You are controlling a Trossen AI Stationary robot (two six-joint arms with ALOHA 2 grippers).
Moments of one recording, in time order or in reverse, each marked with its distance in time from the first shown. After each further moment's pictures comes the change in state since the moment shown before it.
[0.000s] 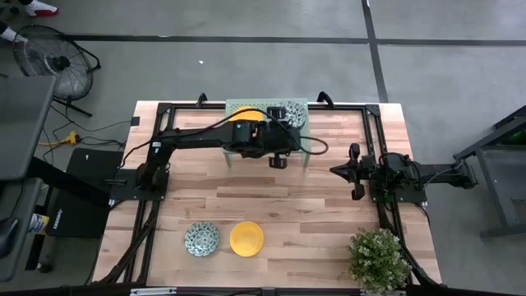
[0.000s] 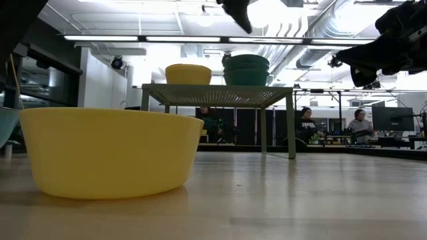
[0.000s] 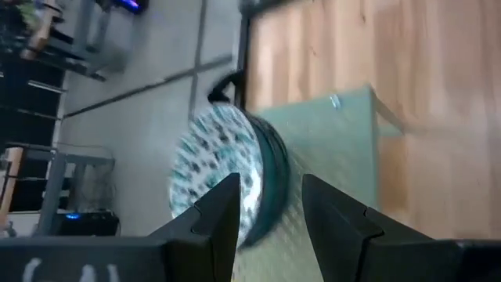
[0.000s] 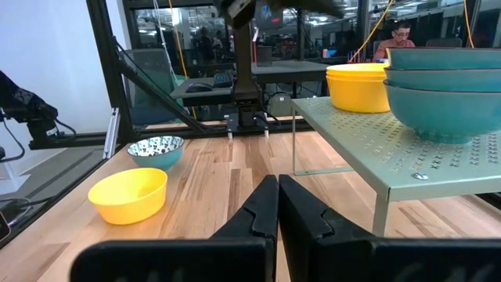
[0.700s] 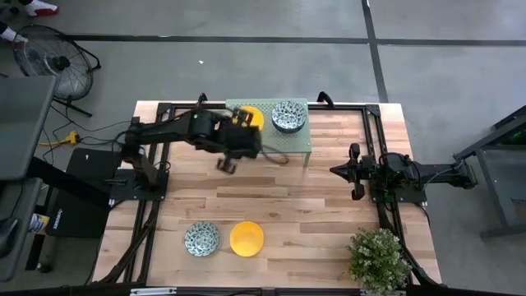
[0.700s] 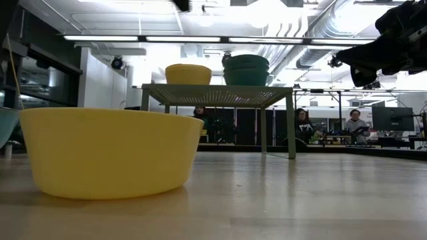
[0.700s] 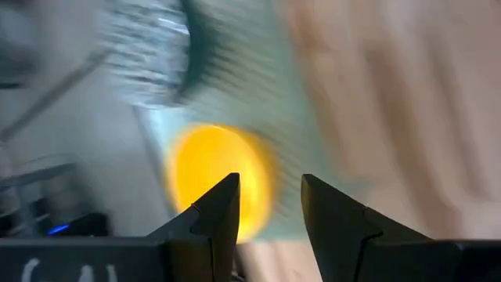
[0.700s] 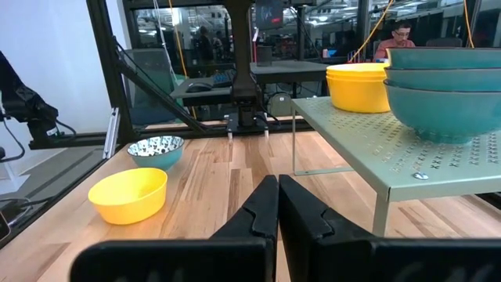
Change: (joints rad) left arm -0.055 -0.239 -0.068 -0.505 0.162 0.082; right arm 0.000 0.000 0.000 0.000 0.000 0.000
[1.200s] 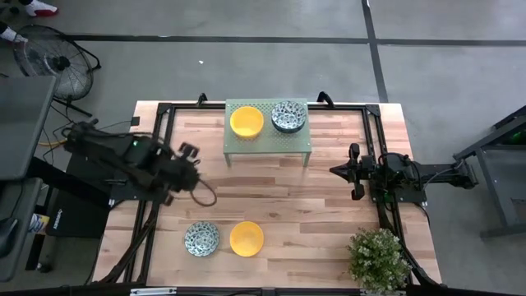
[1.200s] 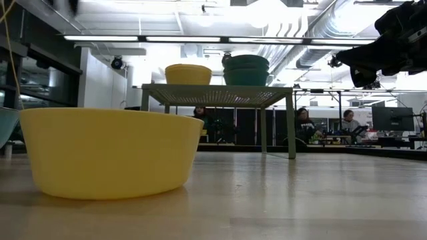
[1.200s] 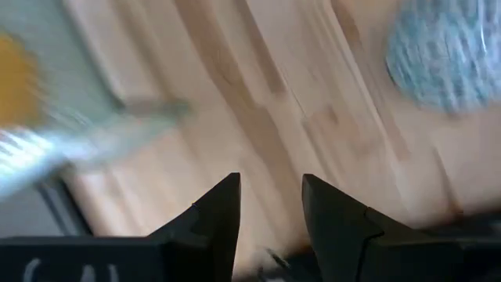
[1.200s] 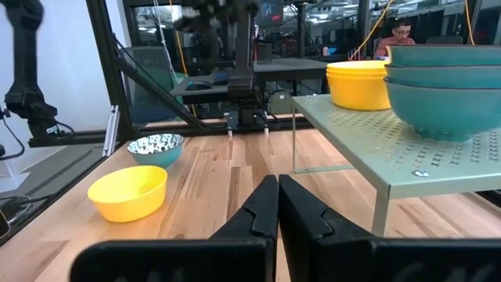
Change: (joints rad) left arm -0.266 -0.588 -0.780 0.030 0.244 -0.278; right arm 0.000 0.008 0.000 0.000 0.000 0.000
